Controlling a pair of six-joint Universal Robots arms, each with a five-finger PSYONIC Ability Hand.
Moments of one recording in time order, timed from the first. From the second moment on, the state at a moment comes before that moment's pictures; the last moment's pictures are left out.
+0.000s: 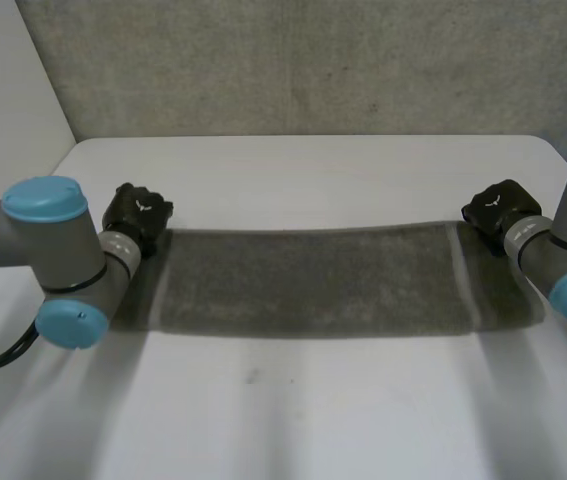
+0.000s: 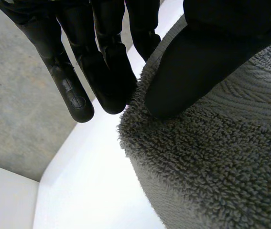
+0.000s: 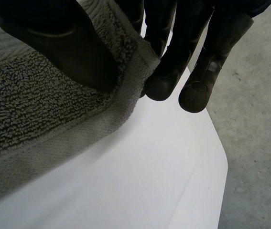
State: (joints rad) left arm 4.41 -2.33 -1.25 3.38 -1.56 3.81; right arm 1.73 -0.79 1.09 0.03 1.47 2.25; left_hand 1.18 1.22 1.22 1.22 1.03; right_hand 1.33 1.34 1.34 1.34 1.18
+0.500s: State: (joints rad) left arm 4.35 -2.51 -0.97 3.33 -1.65 3.81; right arm 1.77 -0.62 0.78 0.04 1.57 2.27; left_hand 0.20 0.20 0.20 0.20 0.04; right_hand 0.24 0.25 0.24 0.26 0.06
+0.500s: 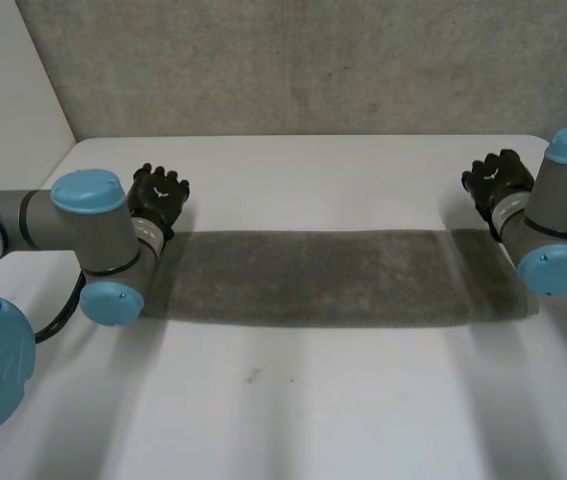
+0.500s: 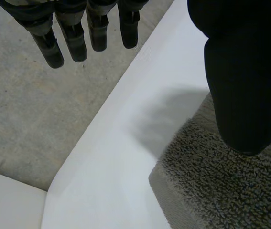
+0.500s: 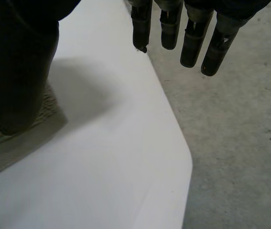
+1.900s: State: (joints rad) left arm 4.34 -1.91 -1.76 3.52 -1.63 3.44; right arm 1.37 -1.07 1.54 -0.24 1.36 2.25; left_hand 0.17 0.17 0.17 0.17 0.03; right_hand 1.32 1.31 1.33 1.34 1.16
